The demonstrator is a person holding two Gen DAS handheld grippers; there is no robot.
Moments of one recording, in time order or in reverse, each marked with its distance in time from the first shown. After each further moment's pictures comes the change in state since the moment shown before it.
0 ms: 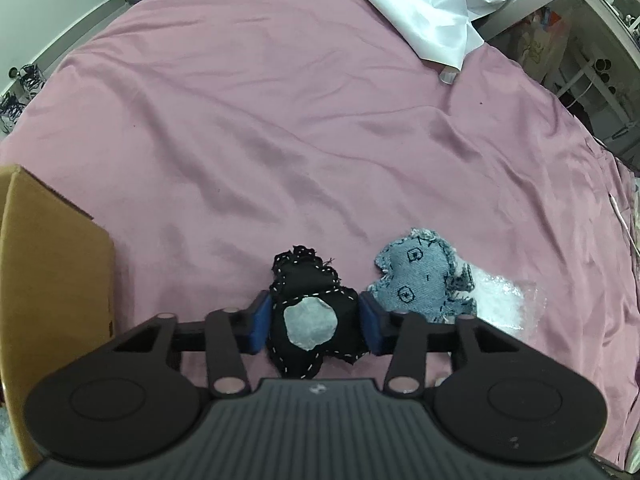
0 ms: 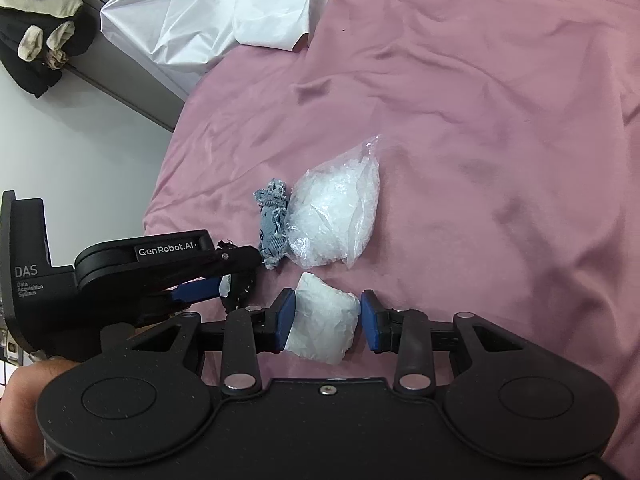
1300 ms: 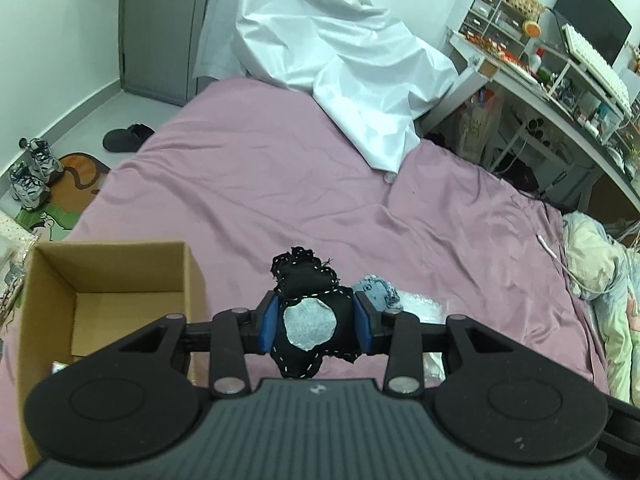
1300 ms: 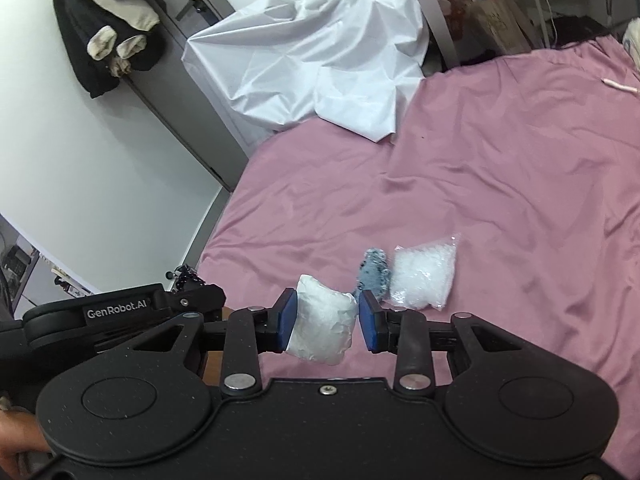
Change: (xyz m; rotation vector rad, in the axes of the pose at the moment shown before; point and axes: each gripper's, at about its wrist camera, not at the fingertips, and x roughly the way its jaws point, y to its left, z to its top) left arm -0.151 0.019 -0.032 0.059 -0.281 -0.078; right arm -0.076 0.084 -0.012 -0.179 -0.223 0.008
